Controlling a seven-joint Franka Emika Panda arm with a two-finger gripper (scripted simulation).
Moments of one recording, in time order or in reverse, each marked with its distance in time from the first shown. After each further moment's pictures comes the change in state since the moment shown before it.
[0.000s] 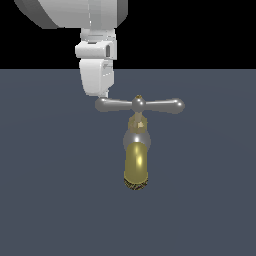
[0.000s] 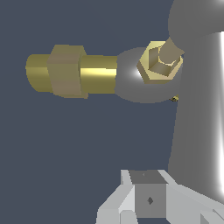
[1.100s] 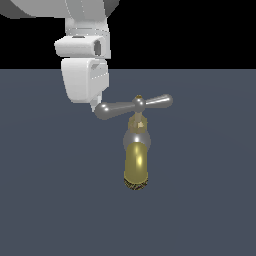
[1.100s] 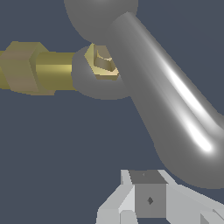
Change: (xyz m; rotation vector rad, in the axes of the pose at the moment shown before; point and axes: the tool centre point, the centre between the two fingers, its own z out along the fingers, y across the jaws) arm -0.005 0.063 0.000 0.003 -0.002 0.002
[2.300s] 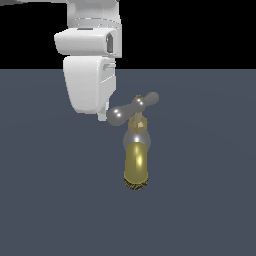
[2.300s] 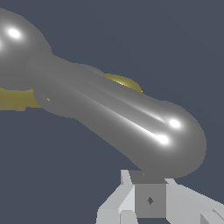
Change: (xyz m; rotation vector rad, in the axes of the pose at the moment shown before) arm 0.031 0.054 0.000 -0.001 0.000 -0.019
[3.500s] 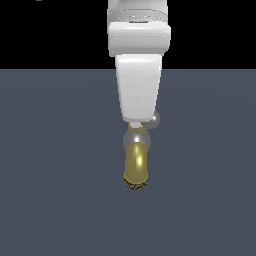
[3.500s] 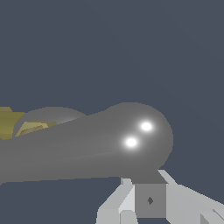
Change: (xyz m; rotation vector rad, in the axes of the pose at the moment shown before) arm 0.070 0.029 0.000 -0.005 0.004 -0.024
